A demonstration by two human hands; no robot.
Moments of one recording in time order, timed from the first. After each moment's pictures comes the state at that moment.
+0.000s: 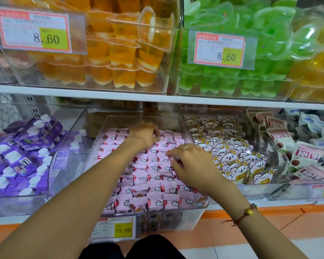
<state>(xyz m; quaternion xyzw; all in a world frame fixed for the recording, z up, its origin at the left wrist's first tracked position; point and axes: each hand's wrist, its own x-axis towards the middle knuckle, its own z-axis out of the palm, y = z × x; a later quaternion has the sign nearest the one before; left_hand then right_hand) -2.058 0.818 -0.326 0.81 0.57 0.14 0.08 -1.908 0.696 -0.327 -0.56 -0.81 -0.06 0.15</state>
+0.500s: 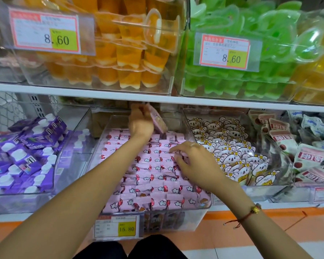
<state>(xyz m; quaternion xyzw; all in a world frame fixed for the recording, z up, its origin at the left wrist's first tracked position) -2.054 0.811 -0.304 0.51 0.58 0.56 0.30 -1.907 0.699 -0.324 -0.59 -0.78 0.01 0.21</state>
